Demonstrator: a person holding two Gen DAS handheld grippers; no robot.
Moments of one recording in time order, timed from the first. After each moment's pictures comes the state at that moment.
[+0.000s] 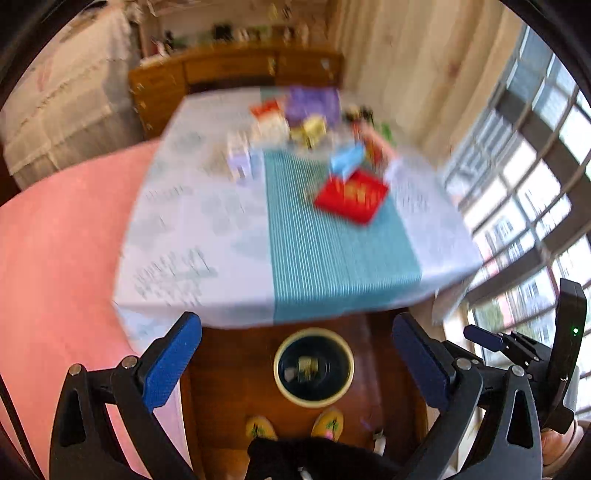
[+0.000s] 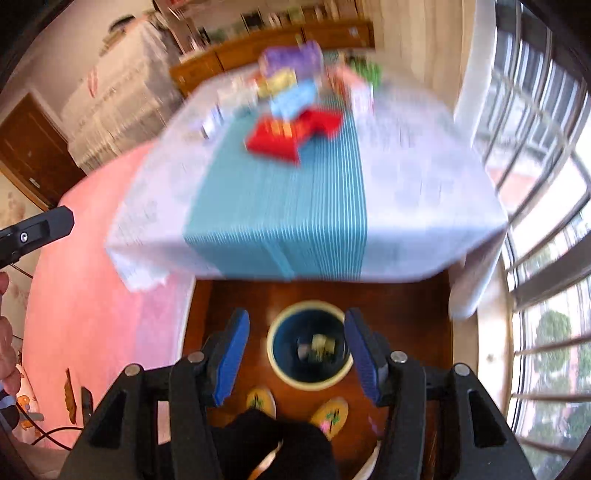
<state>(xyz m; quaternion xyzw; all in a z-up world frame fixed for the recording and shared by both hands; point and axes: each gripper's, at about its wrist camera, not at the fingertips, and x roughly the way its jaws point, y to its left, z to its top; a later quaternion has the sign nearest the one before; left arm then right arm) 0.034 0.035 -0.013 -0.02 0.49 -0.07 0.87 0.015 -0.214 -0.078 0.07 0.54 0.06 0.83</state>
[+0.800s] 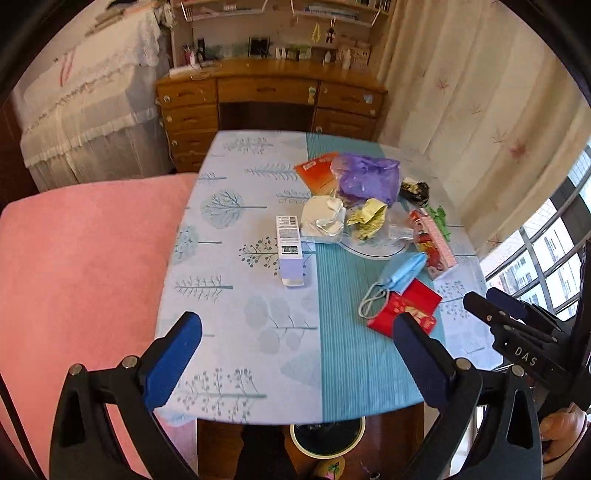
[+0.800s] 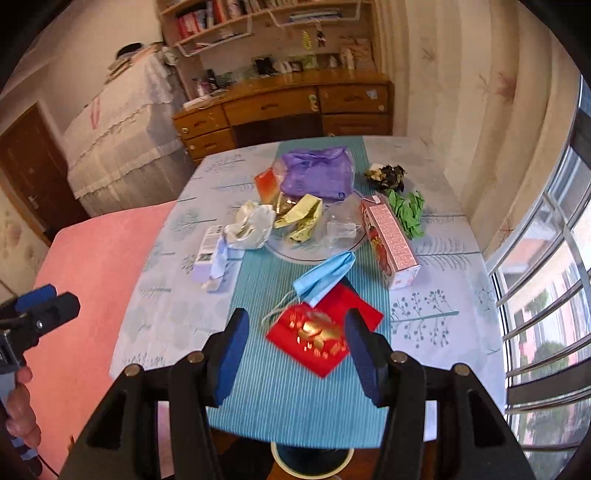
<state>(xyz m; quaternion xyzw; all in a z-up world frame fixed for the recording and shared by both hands) 0.203 0.090 0.009 -0.05 0.49 -0.04 0.87 0.221 -0.174 -0.019 0.06 0.49 0.04 0.87</state>
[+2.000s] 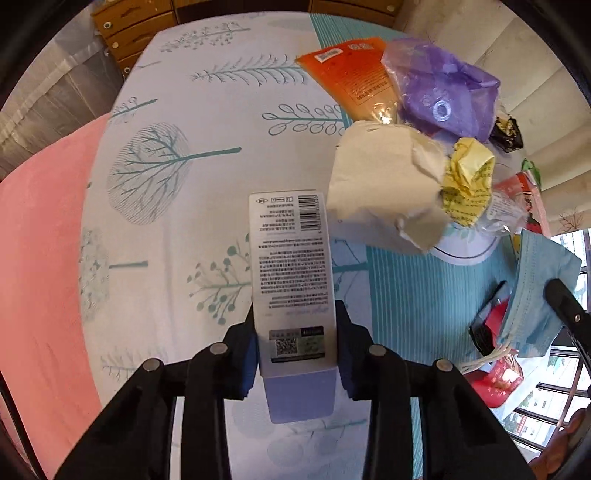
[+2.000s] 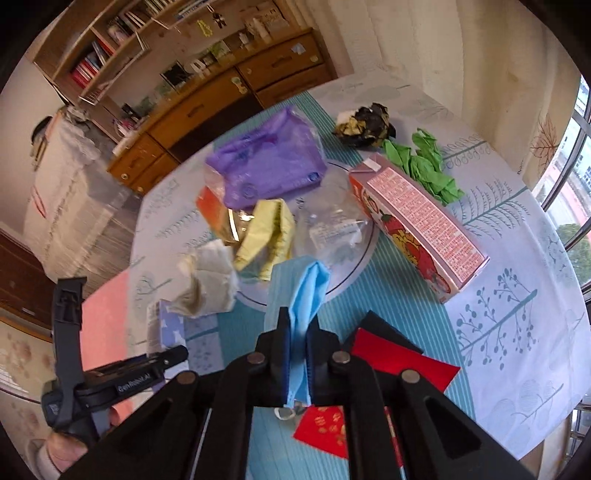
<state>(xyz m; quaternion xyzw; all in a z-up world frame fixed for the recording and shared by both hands) 0.377 0.085 -0.160 -0.02 0.65 -0.06 0.76 0.321 -0.193 -0.102 0.23 0.51 -0.04 0.82</state>
